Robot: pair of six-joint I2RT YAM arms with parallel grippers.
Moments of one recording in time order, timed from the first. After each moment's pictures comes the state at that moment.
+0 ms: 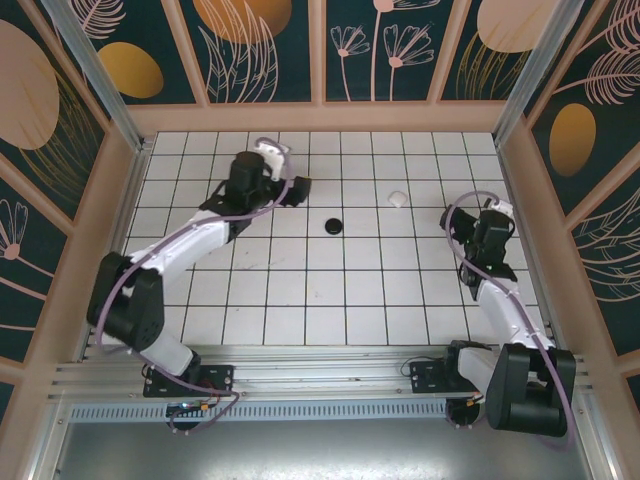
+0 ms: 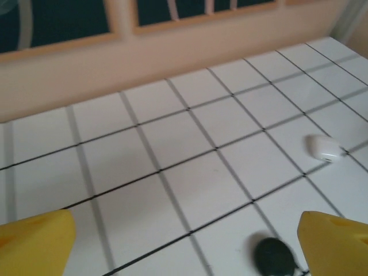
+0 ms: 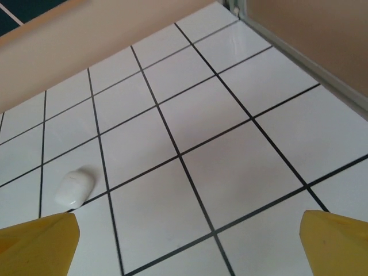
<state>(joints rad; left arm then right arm) -0.45 1.55 1.08 0.06 0.03 -0.07 -0.10 1.04 0.45 0.15 0.07 0.35</state>
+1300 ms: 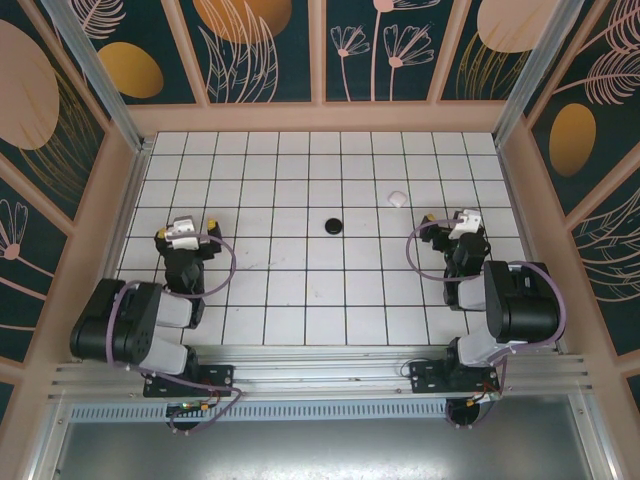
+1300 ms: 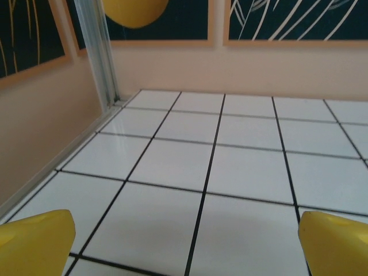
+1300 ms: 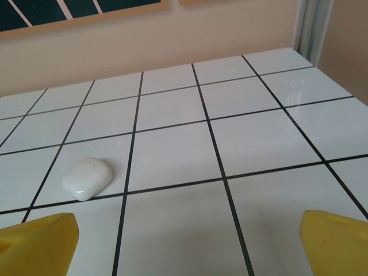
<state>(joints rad) -0.10 1.51 0.14 1.25 -0.30 -0.03 -0.03 1.54 0.24 1.10 0.00 0.13</state>
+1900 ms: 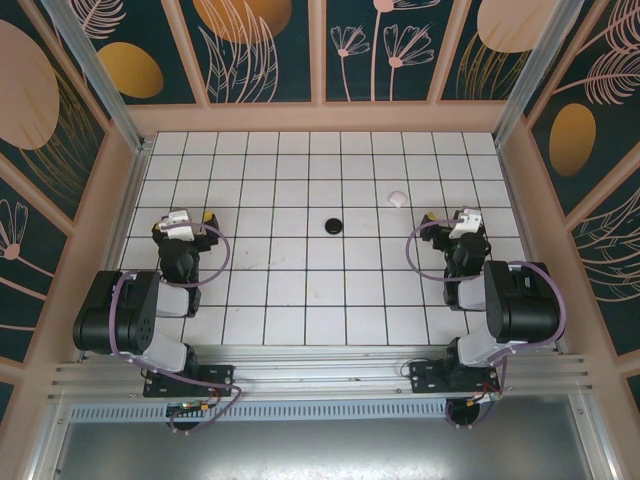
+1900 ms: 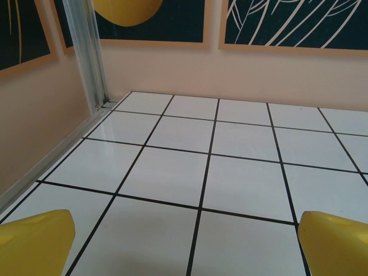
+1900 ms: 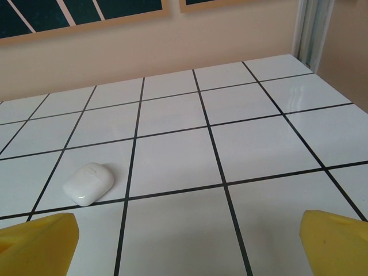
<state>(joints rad) -0.02 1.52 0.23 1.19 -0.18 -0.06 -0.03 1.54 0.24 1.11 0.00 0.13</state>
